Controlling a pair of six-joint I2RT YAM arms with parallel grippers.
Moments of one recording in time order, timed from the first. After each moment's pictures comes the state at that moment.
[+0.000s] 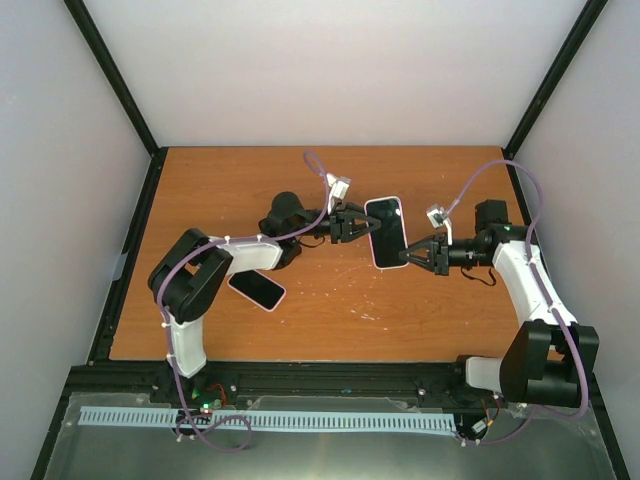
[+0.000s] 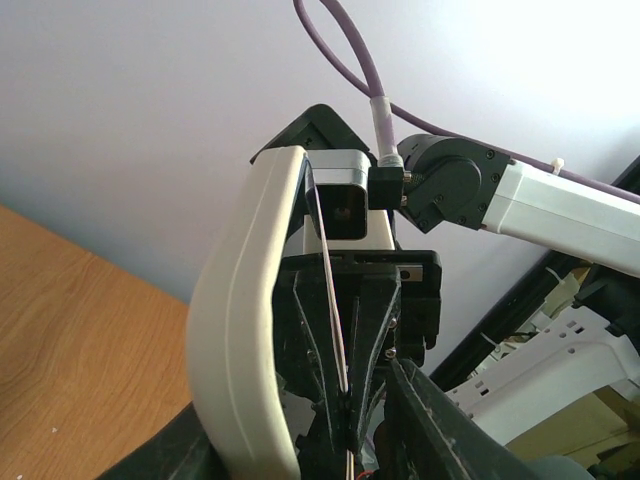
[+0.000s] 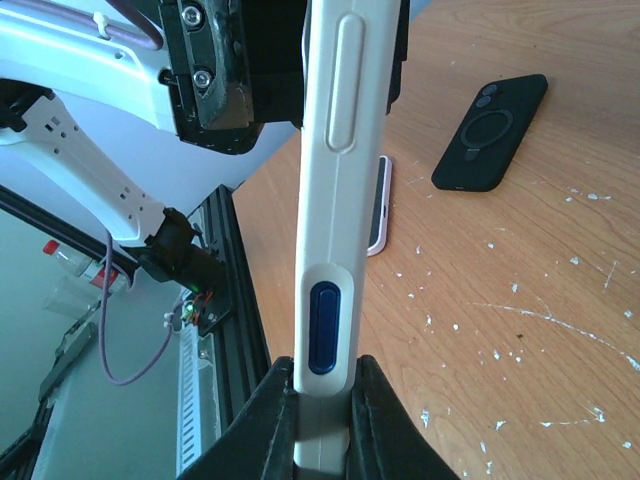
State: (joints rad) left arm -0.67 1.89 1.06 1.13 0.96 -0.89; right arm -0.09 1.28 0.96 -1.00 -1.28 -0.63
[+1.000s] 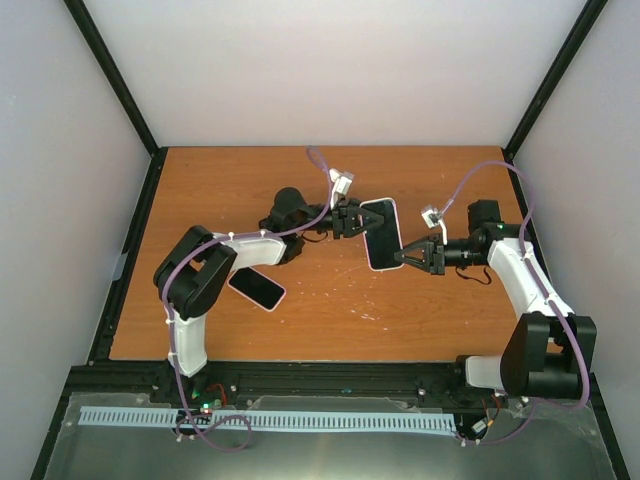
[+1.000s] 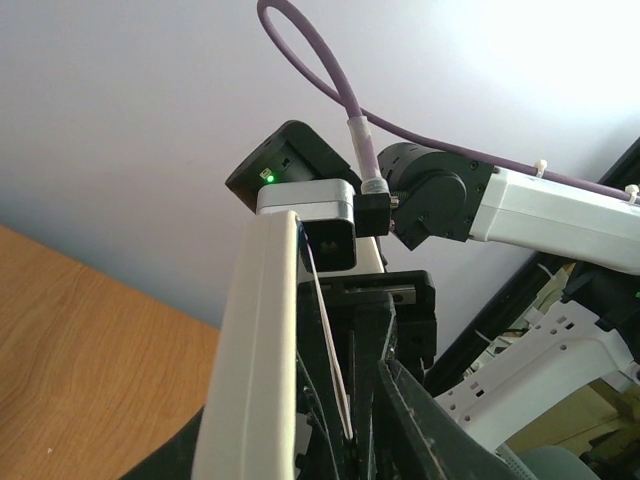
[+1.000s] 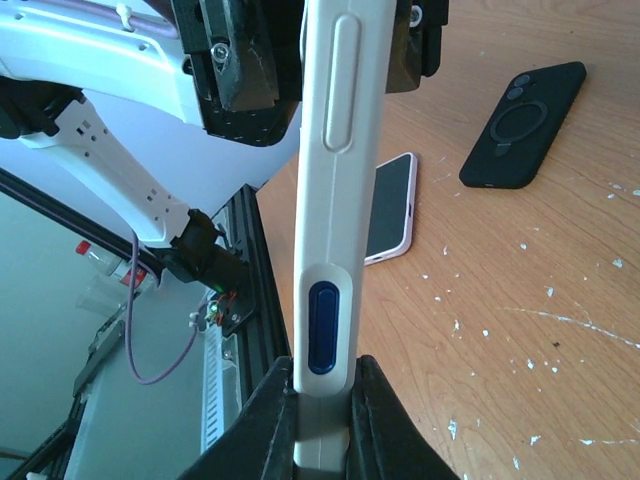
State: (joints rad) left arm -0.67 1.93 1.13 1.14 0.99 -0.90; right arm -0.05 1.32 0.95 -0.97 -1.32 -0.60
